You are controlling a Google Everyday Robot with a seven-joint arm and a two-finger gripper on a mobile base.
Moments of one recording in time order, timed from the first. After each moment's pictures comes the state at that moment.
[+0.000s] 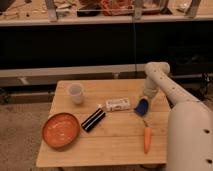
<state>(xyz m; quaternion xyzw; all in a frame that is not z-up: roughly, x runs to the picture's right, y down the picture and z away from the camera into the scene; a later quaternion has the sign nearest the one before) 0.265 0.103 0.925 -0.36 -0.19 -0.33 0.85</state>
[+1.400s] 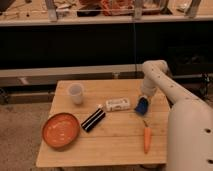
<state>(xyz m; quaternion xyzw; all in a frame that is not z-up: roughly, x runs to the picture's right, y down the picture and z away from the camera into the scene) 0.253 0.092 0.916 -0.35 -0.19 -0.39 0.83</state>
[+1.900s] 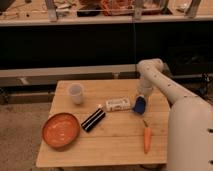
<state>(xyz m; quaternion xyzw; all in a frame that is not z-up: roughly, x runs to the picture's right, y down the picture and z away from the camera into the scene) 0.236 0.090 0.908 -0.35 -0.19 -0.41 0.82</state>
